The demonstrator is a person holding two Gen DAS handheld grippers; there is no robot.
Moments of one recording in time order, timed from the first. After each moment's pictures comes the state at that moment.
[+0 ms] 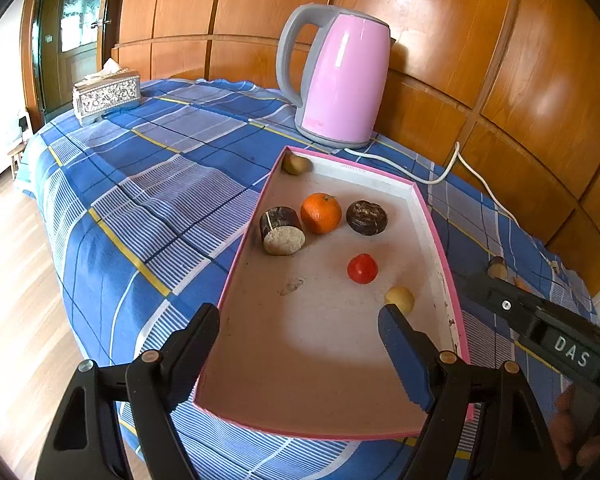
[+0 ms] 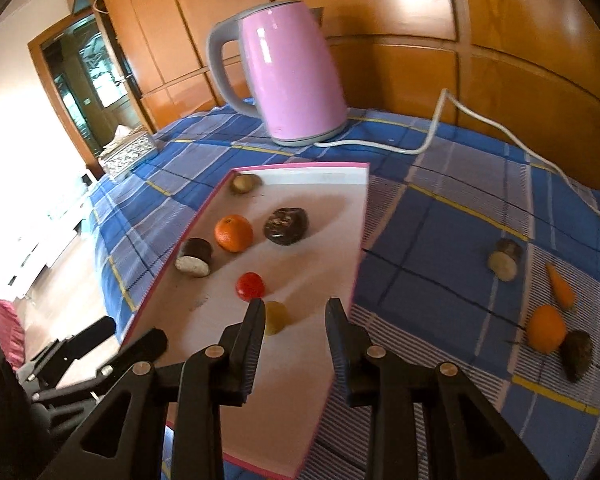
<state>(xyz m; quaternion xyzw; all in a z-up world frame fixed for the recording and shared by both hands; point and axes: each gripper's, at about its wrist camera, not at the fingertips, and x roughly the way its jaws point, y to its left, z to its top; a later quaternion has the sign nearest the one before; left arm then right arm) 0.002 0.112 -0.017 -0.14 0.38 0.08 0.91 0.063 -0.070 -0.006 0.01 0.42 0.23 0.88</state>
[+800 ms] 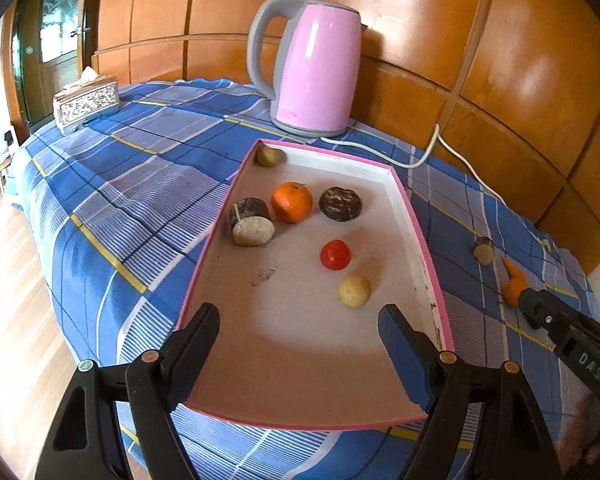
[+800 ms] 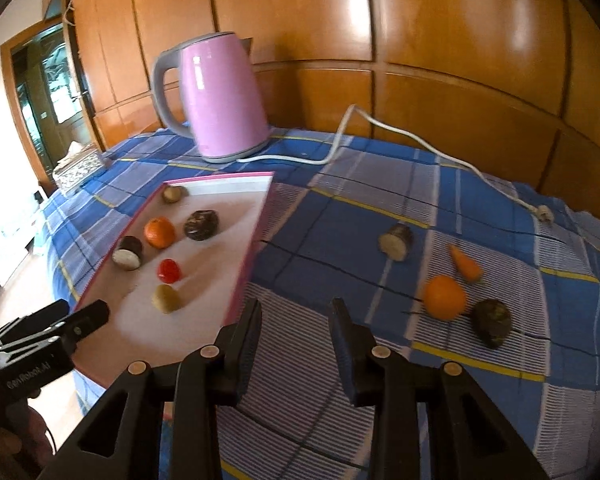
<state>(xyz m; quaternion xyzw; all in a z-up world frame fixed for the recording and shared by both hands) 0.005 0.091 -0.017 -0.11 0.40 0.05 0.91 0.030 -0.134 -0.001 -0.01 0.38 0.13 0.92</state>
